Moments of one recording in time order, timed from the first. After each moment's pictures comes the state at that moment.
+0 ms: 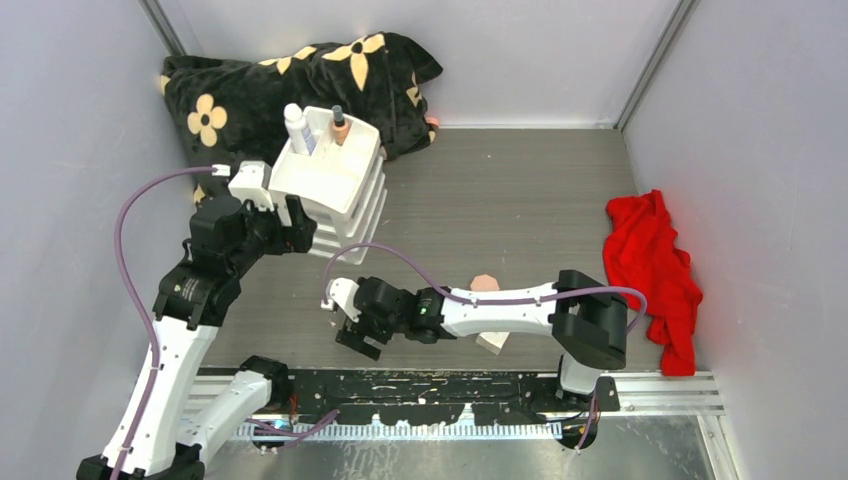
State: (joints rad) left arm -0.26 0.79 1.11 -0.72 -0.02 -0.18; right arm 1.30 1.69 1.11 -0.16 0.07 -0.03
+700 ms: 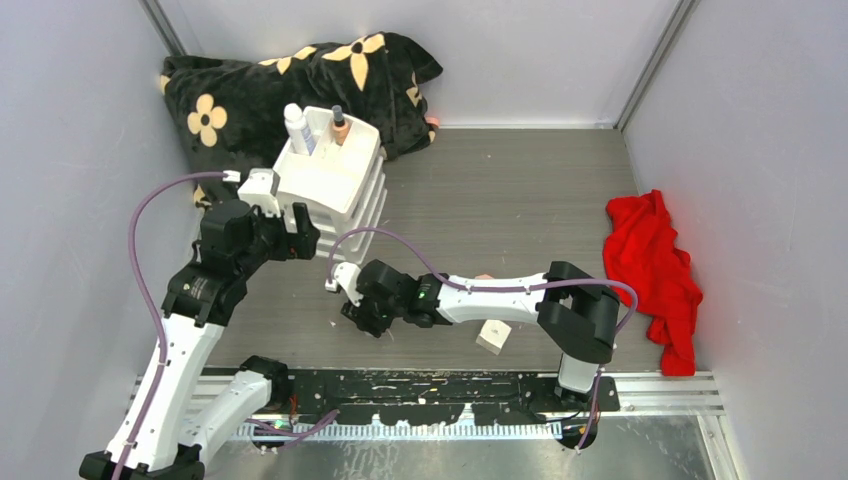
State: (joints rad) left arm -0.26 0.79 1.04 -0.71 -0.03 -0.16; right arm 1.21 1.76 1.13 -0.12 -0.05 0.01
